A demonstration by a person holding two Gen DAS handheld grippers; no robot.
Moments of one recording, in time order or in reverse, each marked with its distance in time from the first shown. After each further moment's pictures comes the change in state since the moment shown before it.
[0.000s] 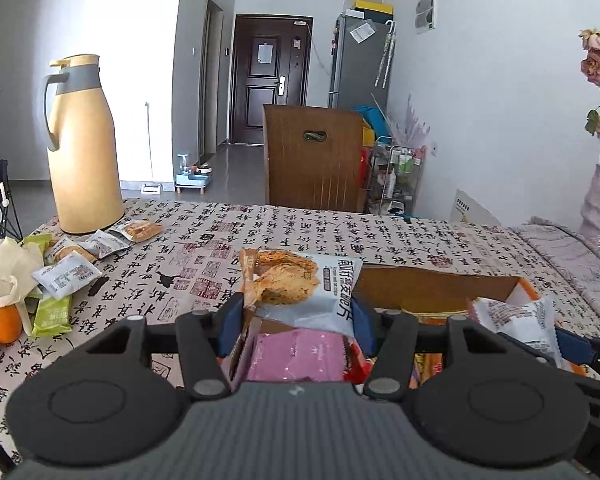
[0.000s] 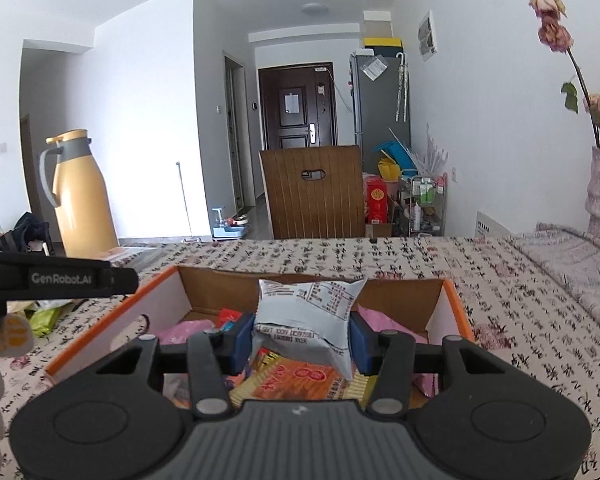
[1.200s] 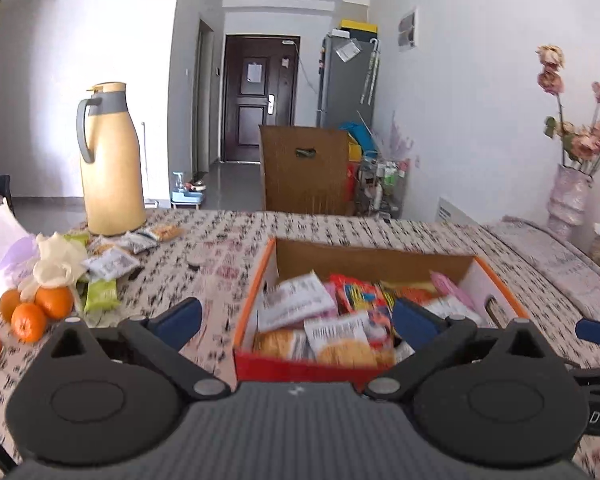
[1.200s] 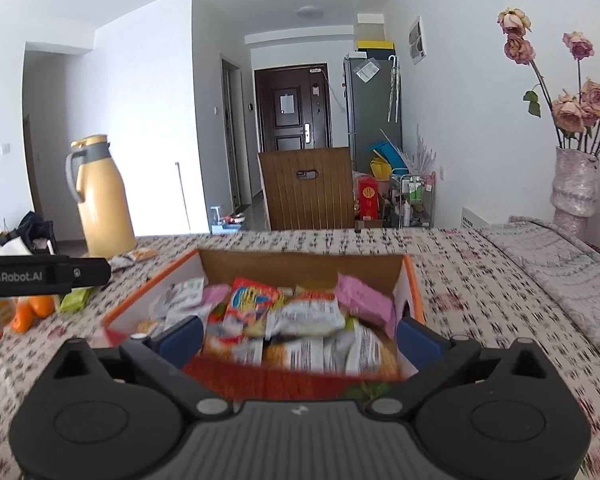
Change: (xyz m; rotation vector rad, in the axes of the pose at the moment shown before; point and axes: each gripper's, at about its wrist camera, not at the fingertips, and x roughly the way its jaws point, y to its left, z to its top) left arm -0.123 0.015 -0.041 0.034 -0.050 -0.039; right arm -0.118 0.001 -0.025 -0.004 0.004 -0.017
